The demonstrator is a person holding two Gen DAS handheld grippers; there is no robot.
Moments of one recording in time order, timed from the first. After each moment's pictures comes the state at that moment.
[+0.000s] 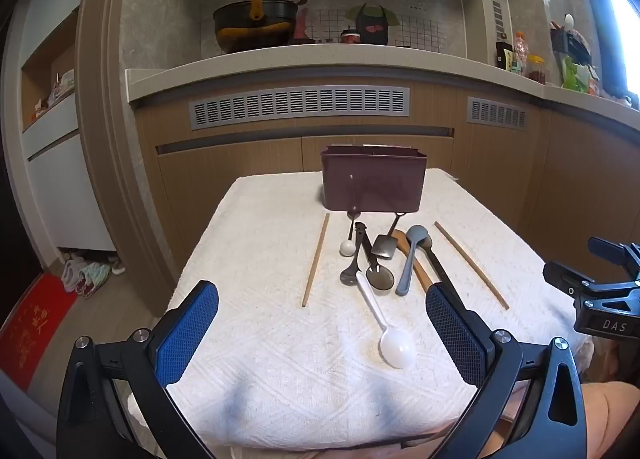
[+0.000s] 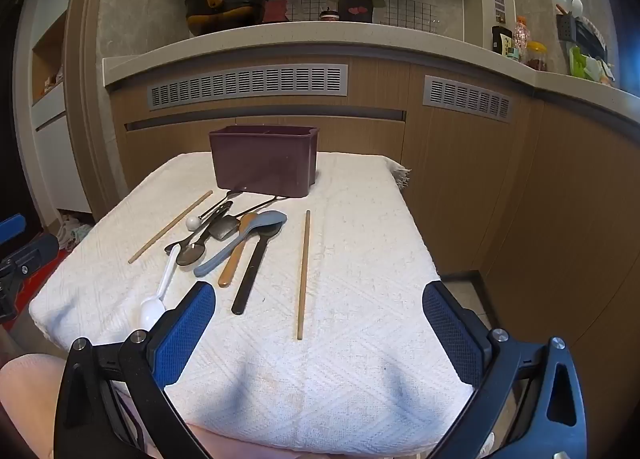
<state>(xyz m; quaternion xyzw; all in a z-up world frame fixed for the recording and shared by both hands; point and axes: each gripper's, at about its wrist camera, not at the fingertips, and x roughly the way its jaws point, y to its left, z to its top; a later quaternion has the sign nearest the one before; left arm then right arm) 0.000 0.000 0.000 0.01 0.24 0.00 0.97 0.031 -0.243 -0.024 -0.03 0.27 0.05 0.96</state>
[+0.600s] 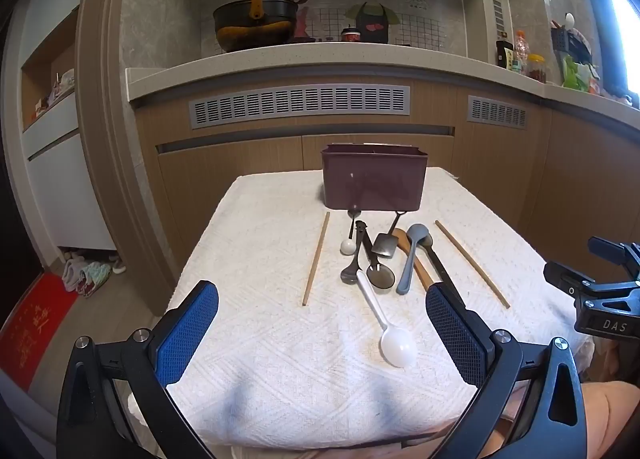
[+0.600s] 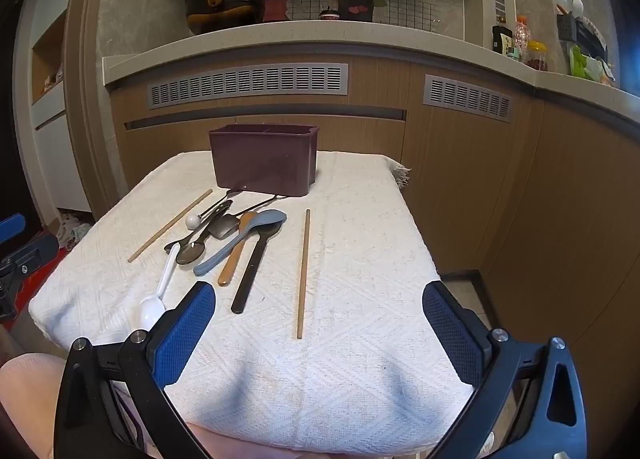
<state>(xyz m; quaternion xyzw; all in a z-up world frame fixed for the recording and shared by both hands) 0.000 0.000 0.000 0.02 0.24 0.00 0.97 0.032 -0.243 -0.025 -0.03 0.27 0.05 0.96</state>
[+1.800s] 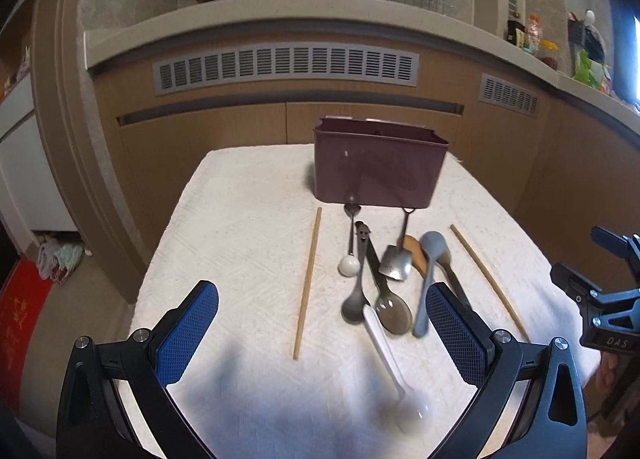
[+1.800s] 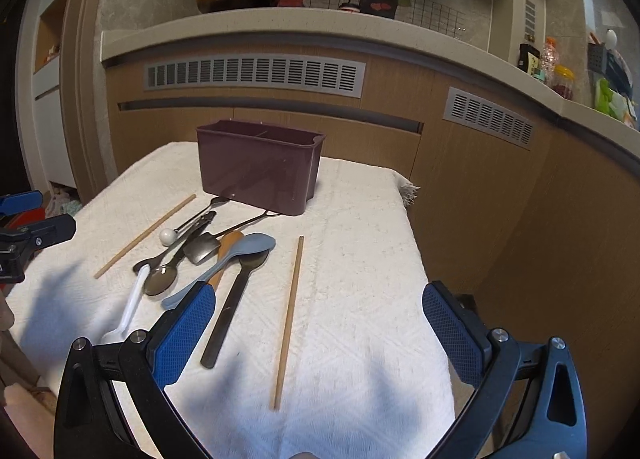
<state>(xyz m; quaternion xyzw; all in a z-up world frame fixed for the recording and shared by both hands) 0.123 0.016 -0.015 -0.01 0.32 -0.04 0.95 0.109 -0.227 -0.015 -0.09 0.28 0.05 0.95</state>
